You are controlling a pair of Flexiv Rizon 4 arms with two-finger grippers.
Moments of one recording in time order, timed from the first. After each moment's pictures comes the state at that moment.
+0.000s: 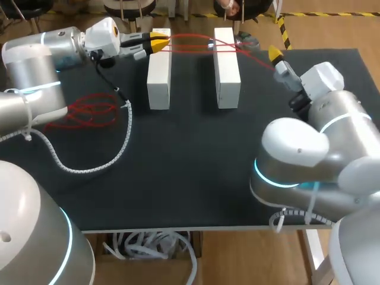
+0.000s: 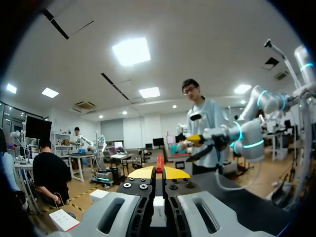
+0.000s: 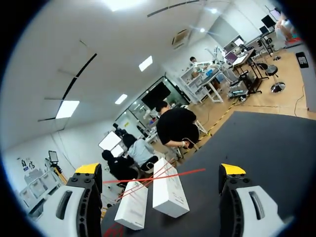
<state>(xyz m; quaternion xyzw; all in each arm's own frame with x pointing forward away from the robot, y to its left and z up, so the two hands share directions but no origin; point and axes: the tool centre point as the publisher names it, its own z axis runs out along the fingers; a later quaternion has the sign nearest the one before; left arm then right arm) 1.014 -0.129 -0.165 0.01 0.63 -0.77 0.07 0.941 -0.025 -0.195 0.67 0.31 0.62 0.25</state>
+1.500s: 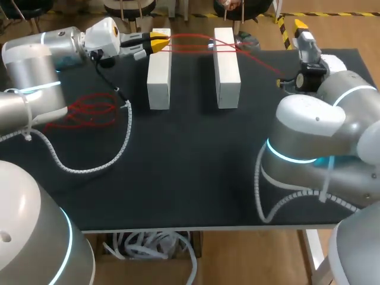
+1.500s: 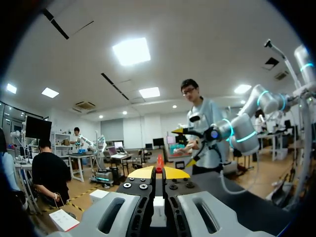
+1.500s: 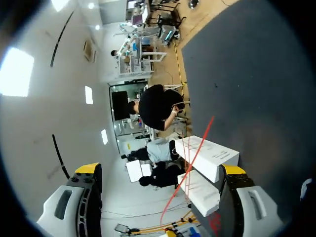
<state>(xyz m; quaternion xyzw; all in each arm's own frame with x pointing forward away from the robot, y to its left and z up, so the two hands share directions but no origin) 1.014 -0.129 -0.165 0.01 0.63 -0.77 0.07 0.974 -0.019 -0.182 0.79 -0.03 0.61 -0.10</state>
